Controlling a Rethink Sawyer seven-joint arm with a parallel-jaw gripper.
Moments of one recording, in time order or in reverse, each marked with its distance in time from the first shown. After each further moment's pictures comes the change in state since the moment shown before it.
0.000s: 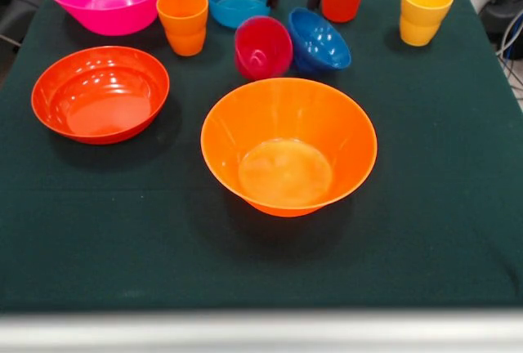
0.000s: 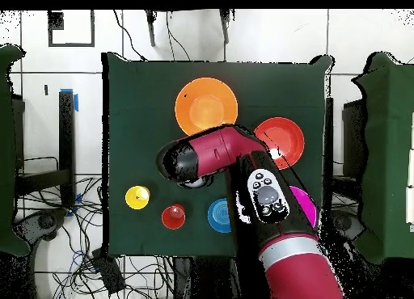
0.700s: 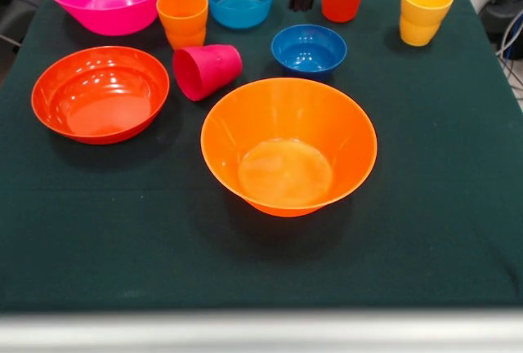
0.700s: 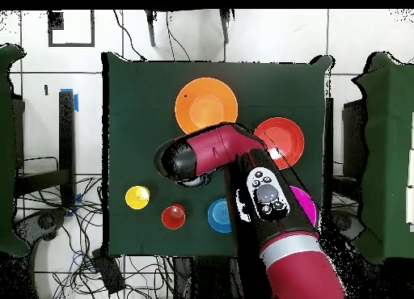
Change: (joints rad) arm -0.011 0.000 0.023 0.000 0.000 0.000 0.000
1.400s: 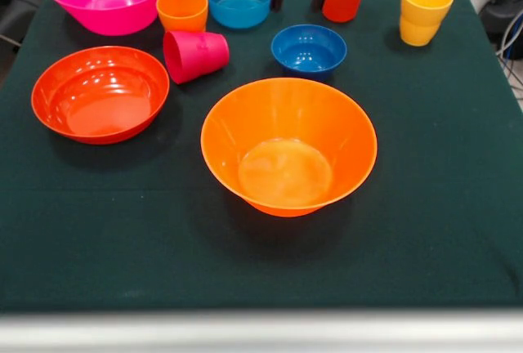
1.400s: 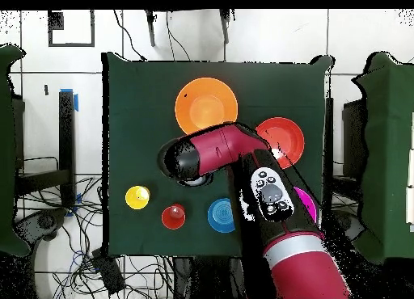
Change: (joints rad) arm -0.013 0.000 0.007 0.000 0.000 0.000 0.000
